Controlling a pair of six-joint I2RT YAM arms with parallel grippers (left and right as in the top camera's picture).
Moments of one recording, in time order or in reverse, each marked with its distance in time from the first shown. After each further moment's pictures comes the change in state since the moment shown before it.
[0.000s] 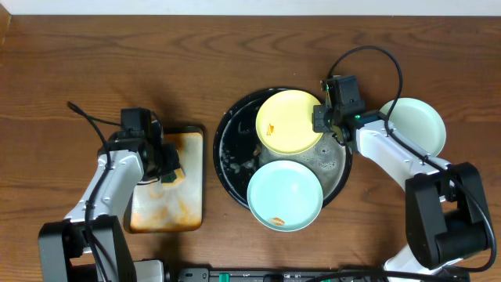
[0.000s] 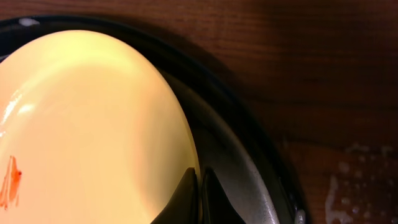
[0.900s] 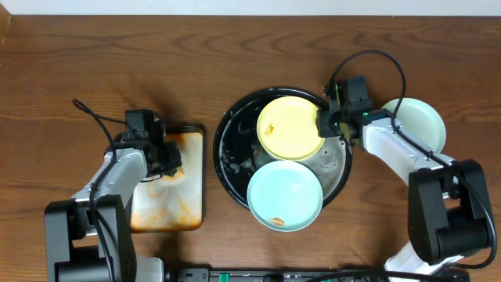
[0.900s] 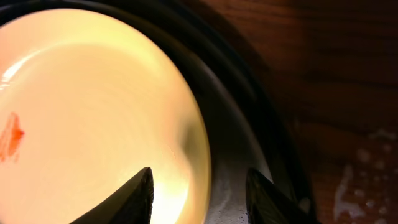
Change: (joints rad) left arm 0.000 0.095 -0.041 0.187 -0.011 0.015; right arm -0.056 0.014 0.000 -0.067 -0.143 -0.090
